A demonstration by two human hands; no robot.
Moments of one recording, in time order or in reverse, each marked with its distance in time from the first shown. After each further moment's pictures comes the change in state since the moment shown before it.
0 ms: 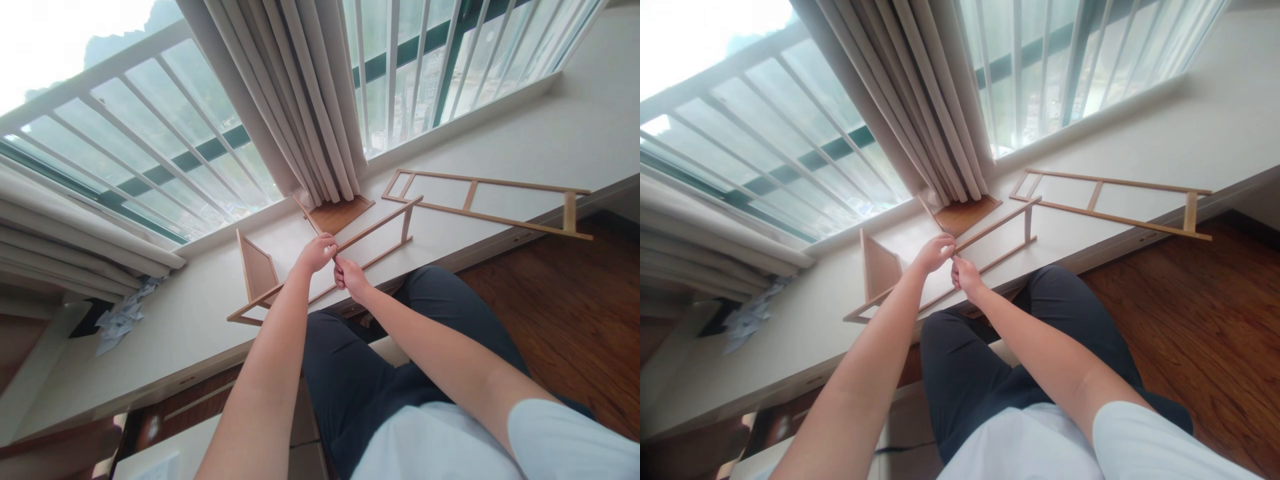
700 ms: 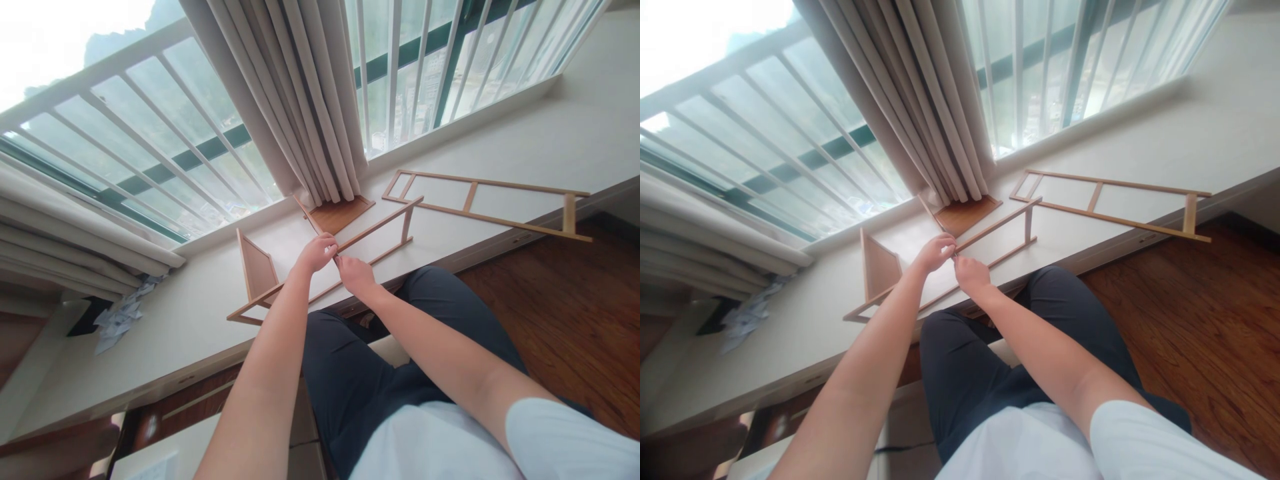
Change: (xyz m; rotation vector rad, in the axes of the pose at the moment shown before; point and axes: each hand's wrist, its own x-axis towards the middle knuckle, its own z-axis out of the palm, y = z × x) left_hand 0.001 -0.003 0.001 -0.015 -0.002 0.021; right_hand -0.015 -0.037 0.003 -1.557 0.186 -0.078
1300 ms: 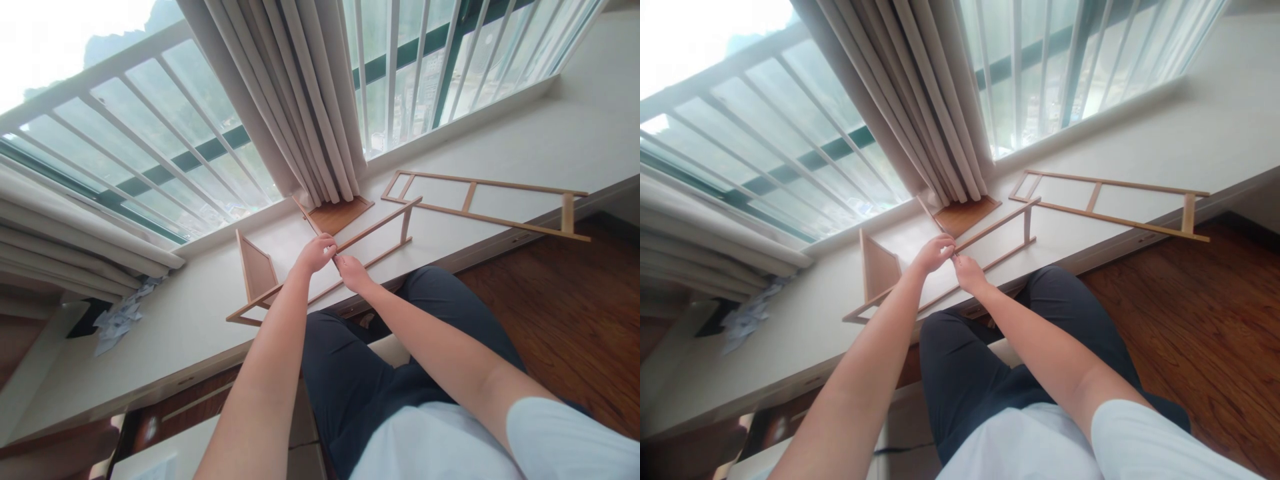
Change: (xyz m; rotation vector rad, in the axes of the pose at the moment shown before) left_hand 0.000 0.001 -0.001 0.002 0.000 -0.012; right_hand 0.018 0.012 0.015 0.579 0.042 -0.060
